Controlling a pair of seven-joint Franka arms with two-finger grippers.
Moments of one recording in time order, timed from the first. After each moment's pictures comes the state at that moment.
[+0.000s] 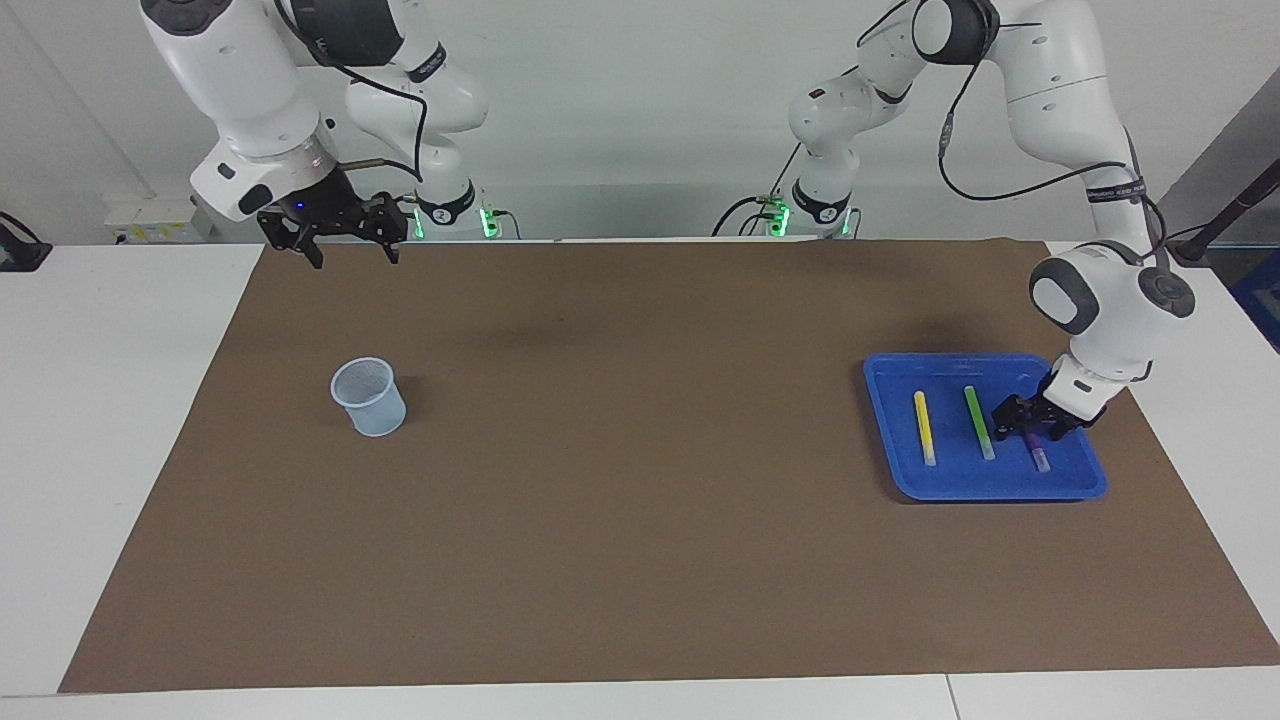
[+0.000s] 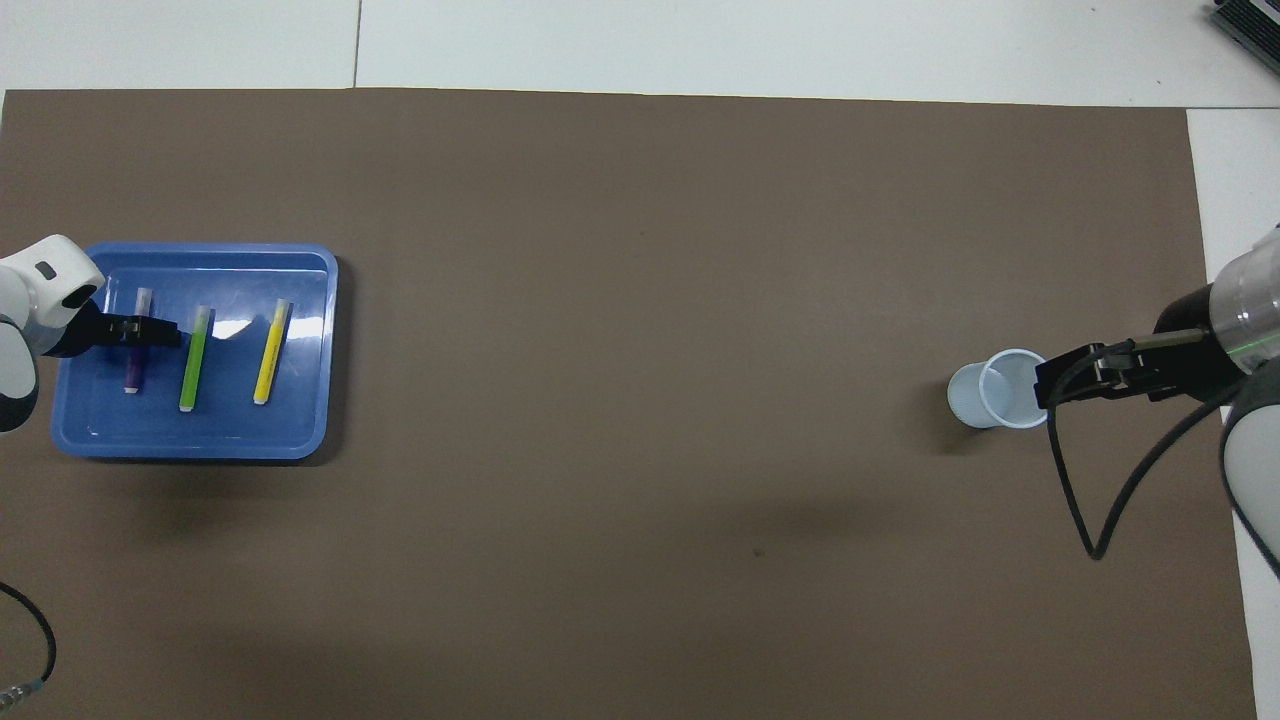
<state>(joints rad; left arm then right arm) 0.37 0.41 -0.11 -1.90 0.01 2.36 0.34 0.05 -0.05 0.01 -1.68 0.01 1.49 0.02</state>
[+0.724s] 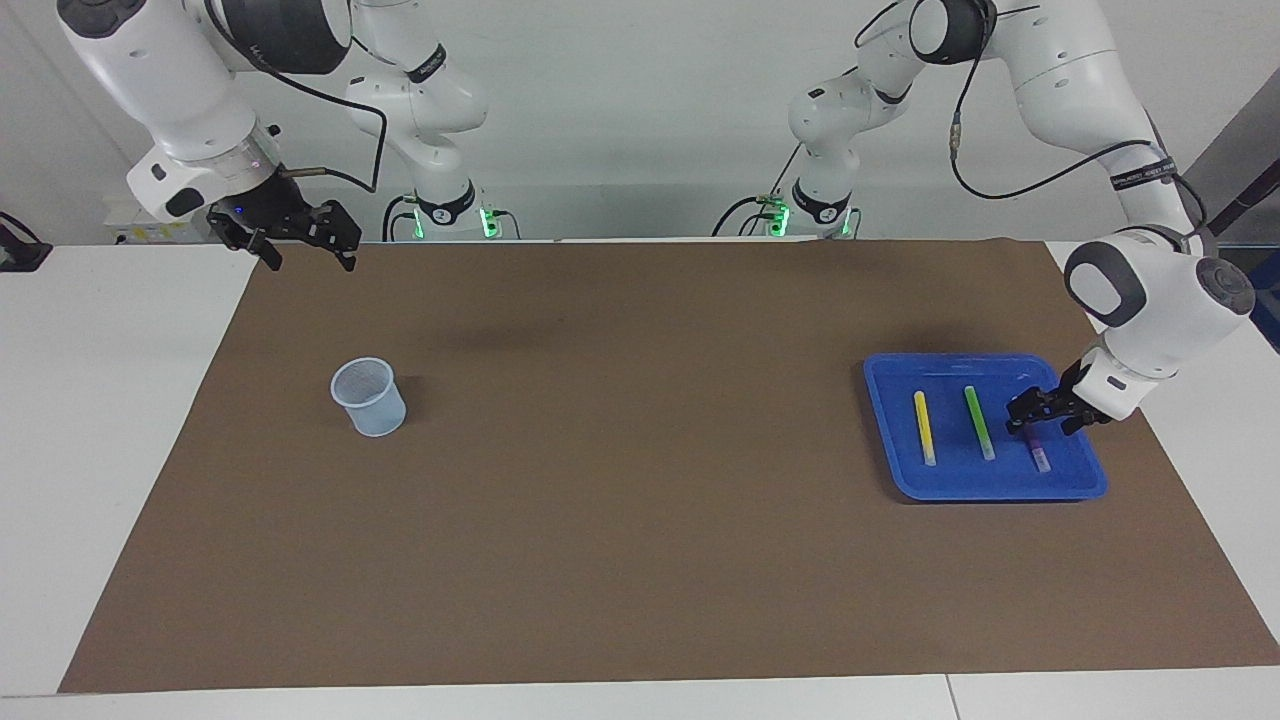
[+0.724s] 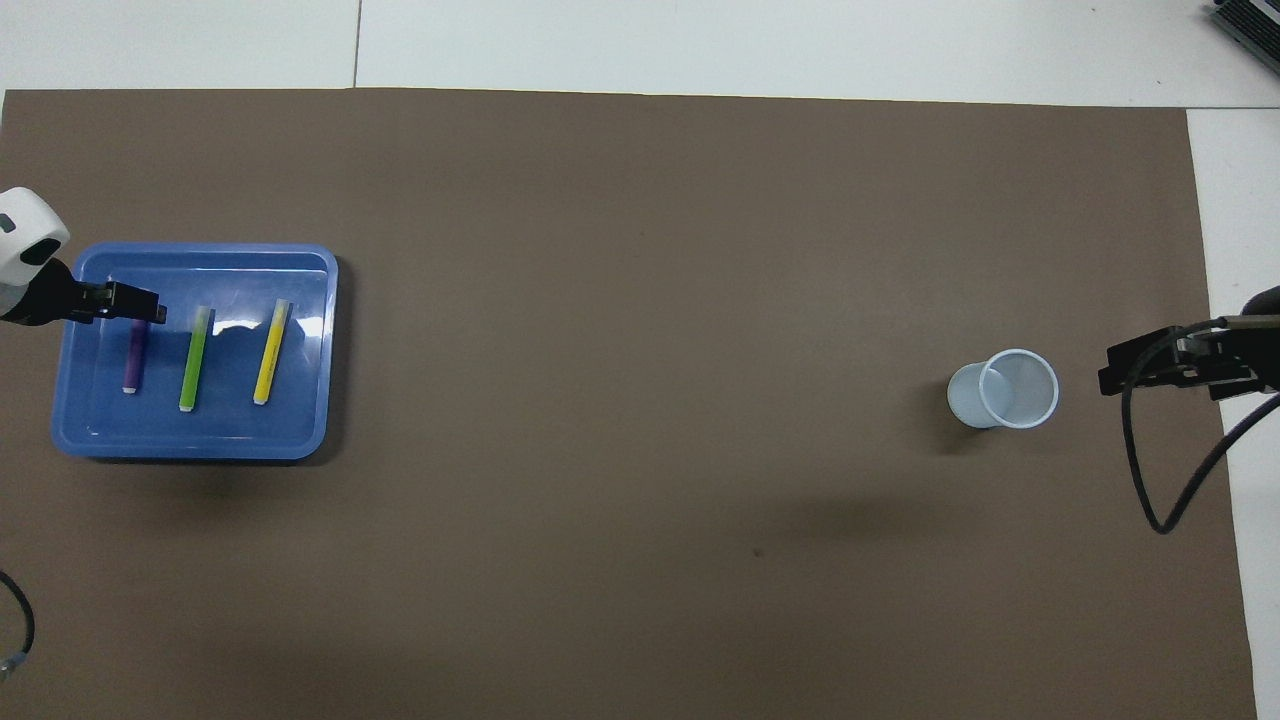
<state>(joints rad) 0.35 0.41 -0.12 -1.72 -0.04 2.11 0.34 0.05 -0.05 -0.09 -1.68 0.02 1.50 0.02</state>
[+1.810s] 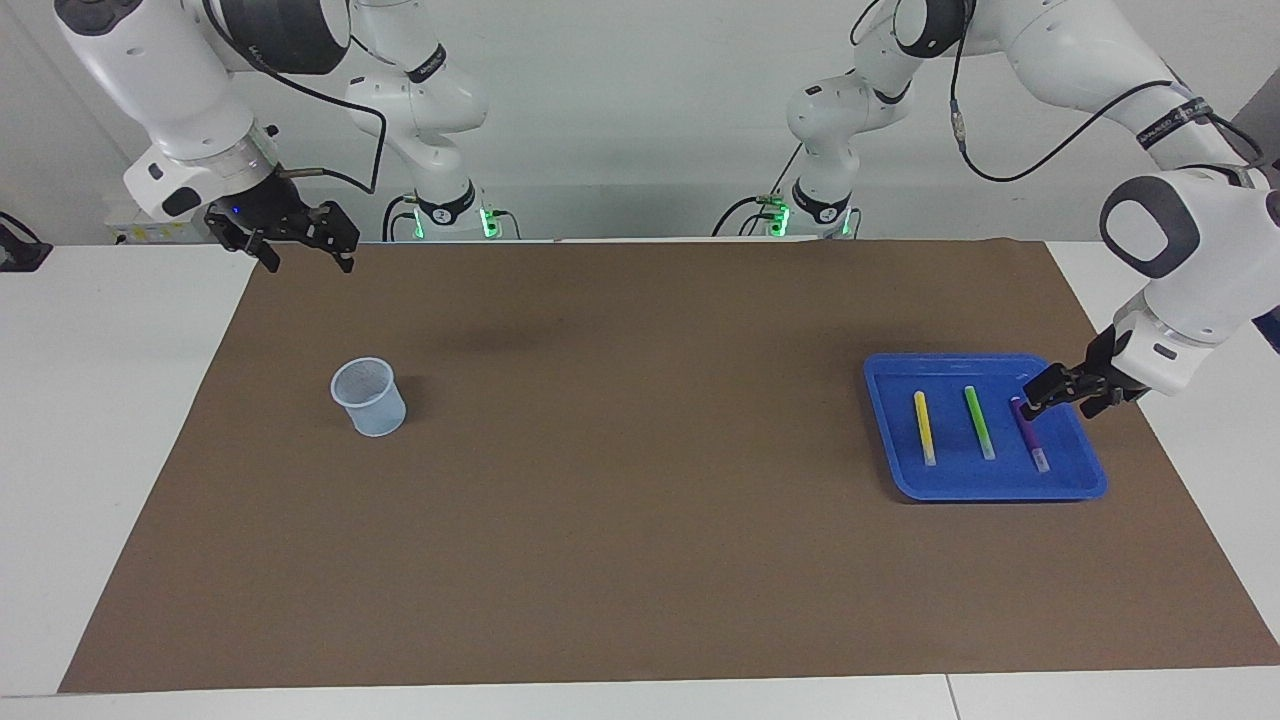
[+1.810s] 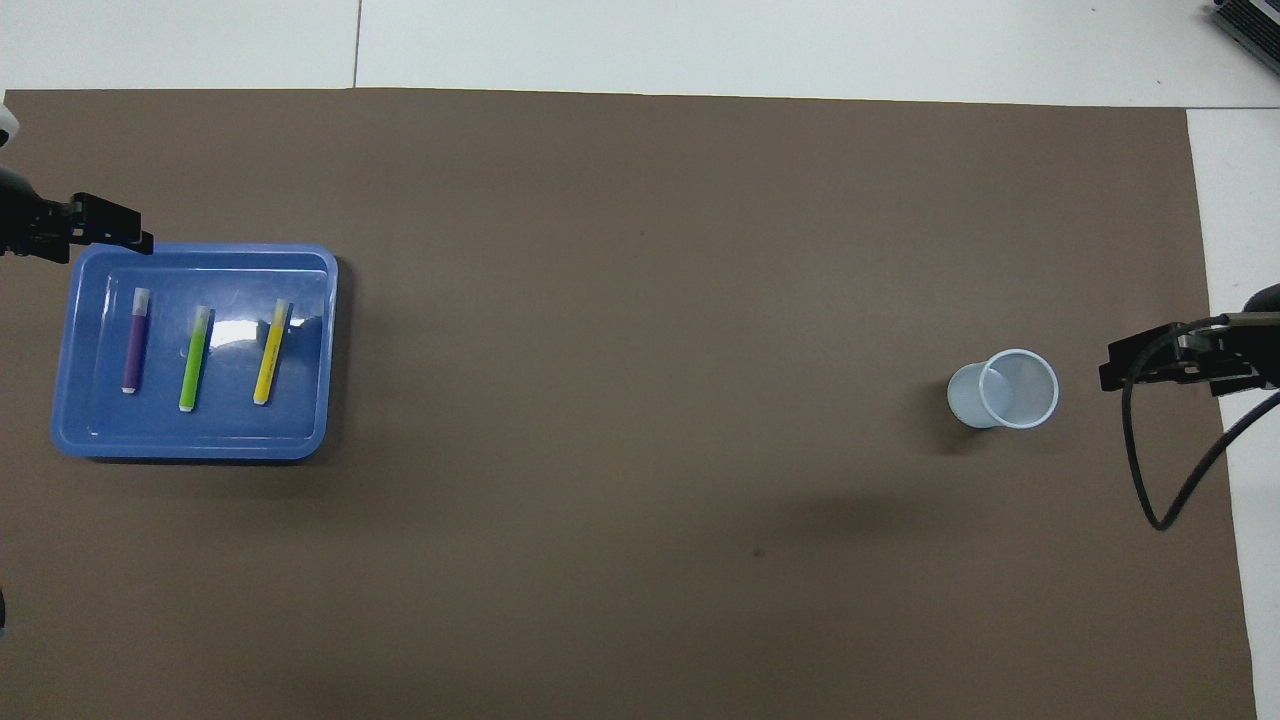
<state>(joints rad) 0.23 0.37 -0.12 -1.44 -0.06 1.80 0.11 0.05 -0.05 -0.09 -1.68 0.02 1.51 0.02</state>
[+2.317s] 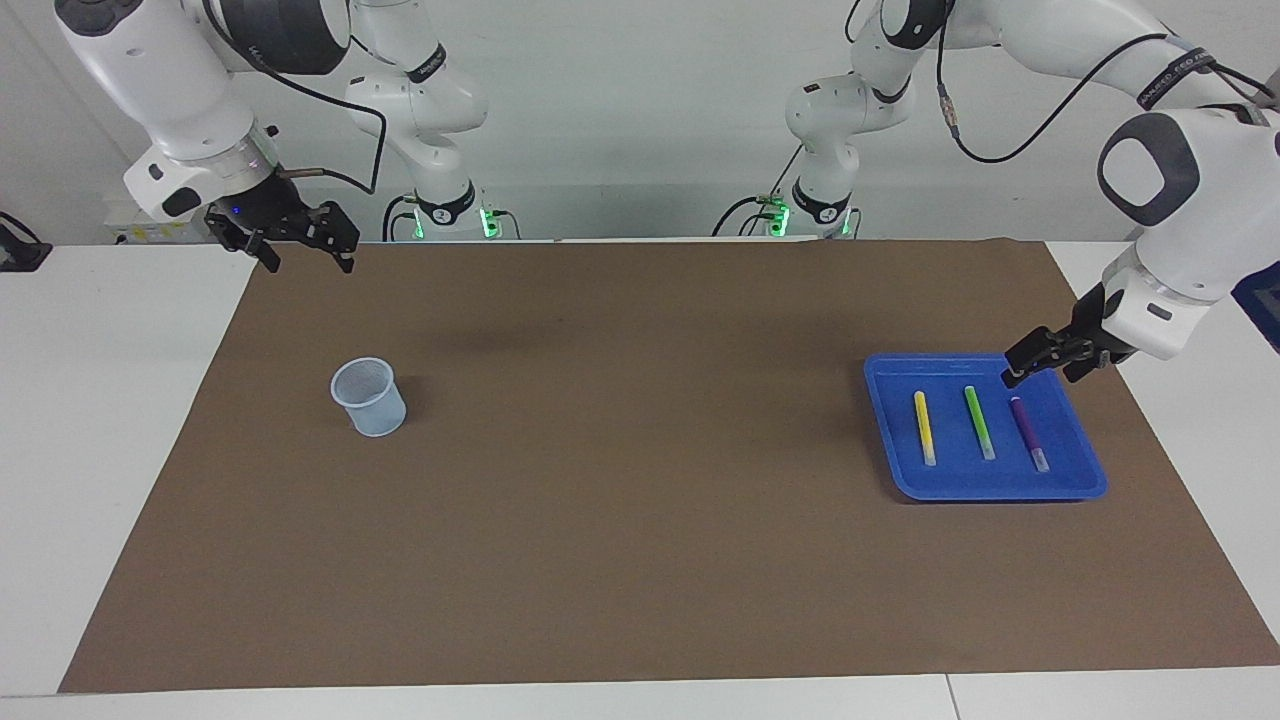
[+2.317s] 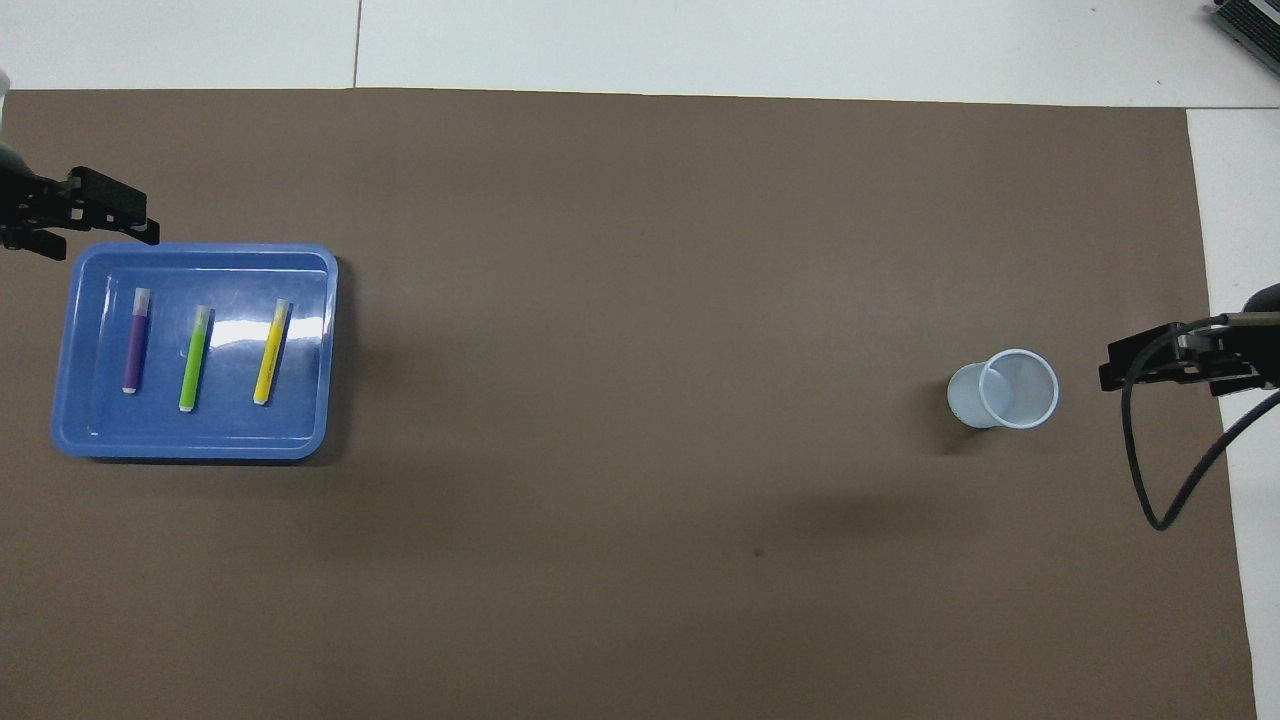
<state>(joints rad) 0.17 0.32 -0.11 -1.34 -0.06 1.62 0.01 0.05 -0.05 -0.09 -1.68 0.02 1.51 0.02</state>
